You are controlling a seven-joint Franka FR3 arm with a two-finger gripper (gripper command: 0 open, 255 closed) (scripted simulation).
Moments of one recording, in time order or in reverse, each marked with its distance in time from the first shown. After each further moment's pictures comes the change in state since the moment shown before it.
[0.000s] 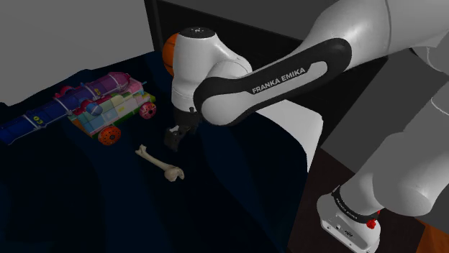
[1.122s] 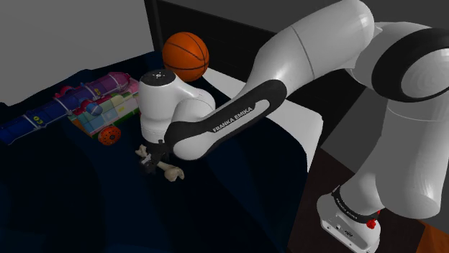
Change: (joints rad) arm 0.141 0.329 -0.024 0.215 -0.201 0.092 0.153
